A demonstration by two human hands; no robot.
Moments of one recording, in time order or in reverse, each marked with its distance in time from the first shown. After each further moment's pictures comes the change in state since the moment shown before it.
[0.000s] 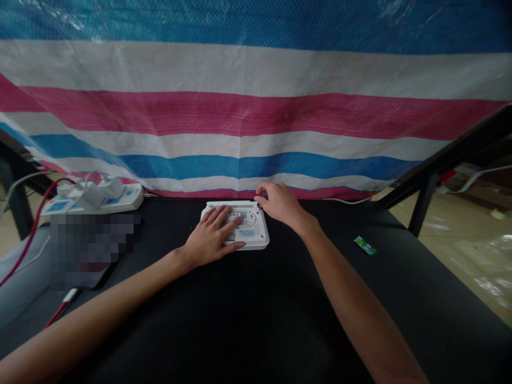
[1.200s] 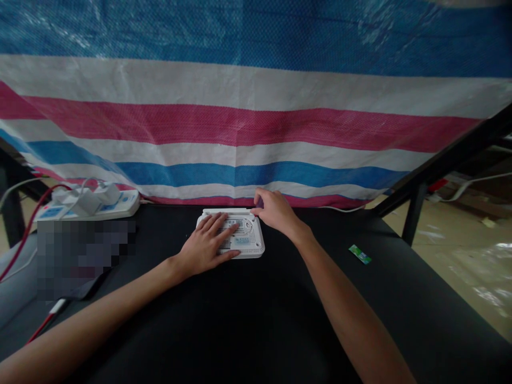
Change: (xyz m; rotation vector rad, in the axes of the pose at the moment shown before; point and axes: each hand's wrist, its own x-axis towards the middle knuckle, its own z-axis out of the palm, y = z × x) left_hand 0.000 -0.001 0.002 0.022 0.002 -0.002; right_hand 0.002 0.007 0.002 0.101 0.016 -0.009
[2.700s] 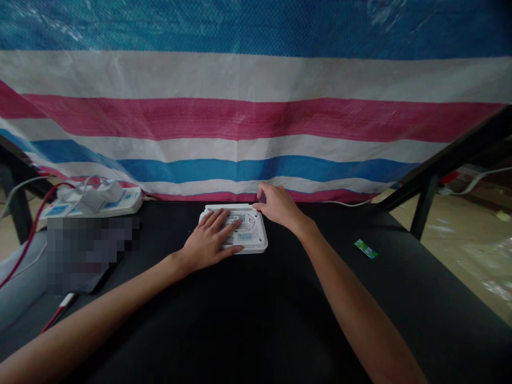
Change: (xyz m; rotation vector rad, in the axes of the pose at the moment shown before) left_hand 0.000 0.001 -0.002 -0.003 -0.005 -0.003; right_hand 0.002 0.003 0.002 -0.034 -0.007 -0.002
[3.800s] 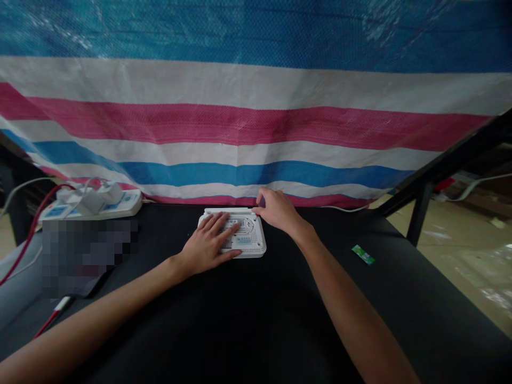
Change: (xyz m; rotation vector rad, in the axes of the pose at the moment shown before) left_hand 0.000 -0.001 0.003 -0.035 0.016 -0.010; right_hand 0.000 0.000 0.001 0.000 0.011 0.014
